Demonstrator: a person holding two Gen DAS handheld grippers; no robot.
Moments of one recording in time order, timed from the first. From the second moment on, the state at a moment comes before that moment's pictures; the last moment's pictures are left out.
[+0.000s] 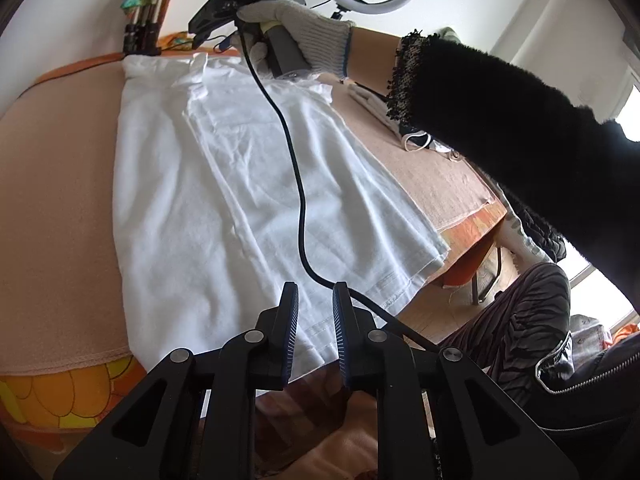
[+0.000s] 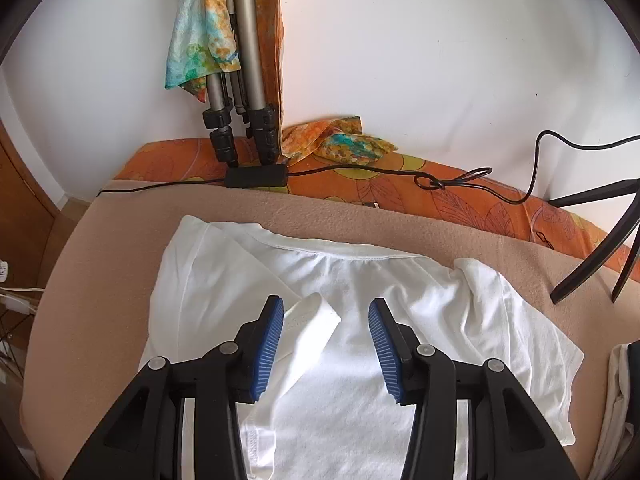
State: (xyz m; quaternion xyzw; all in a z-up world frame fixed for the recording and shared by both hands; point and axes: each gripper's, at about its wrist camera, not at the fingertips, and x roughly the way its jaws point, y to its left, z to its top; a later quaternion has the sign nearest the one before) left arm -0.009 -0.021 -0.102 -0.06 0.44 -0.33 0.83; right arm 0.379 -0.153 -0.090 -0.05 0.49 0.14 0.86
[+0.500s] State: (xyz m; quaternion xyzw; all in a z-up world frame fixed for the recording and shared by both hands) left arm -0.017 0.028 -0.064 -0.07 0.36 -0.24 0.90; right arm 0.266 -0.259 -0.004 0.00 0.41 0.18 0.89
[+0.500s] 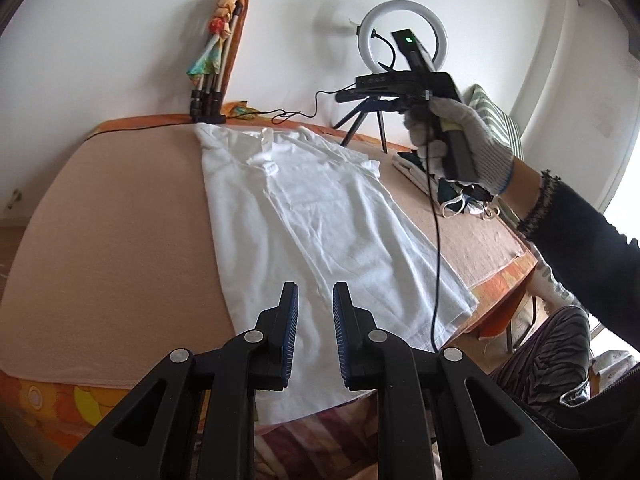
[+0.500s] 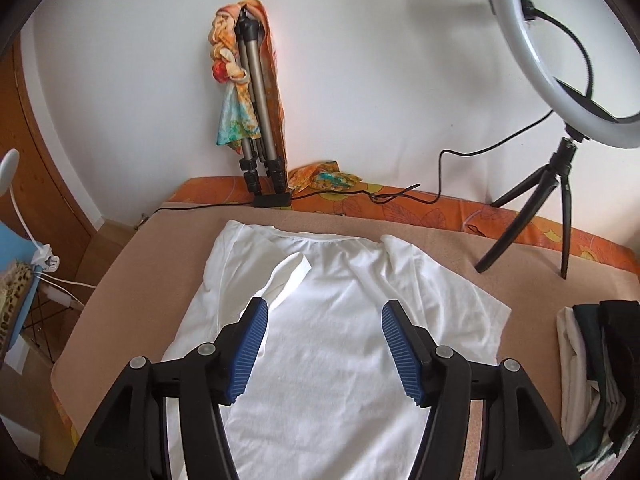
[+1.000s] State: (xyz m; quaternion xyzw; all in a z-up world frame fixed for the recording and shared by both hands) left arm -0.026 -0.112 -0.062 0.01 0.34 -0.31 0.89; right arm 0.209 -0.420 0.022 0.06 0.38 0.16 0.91
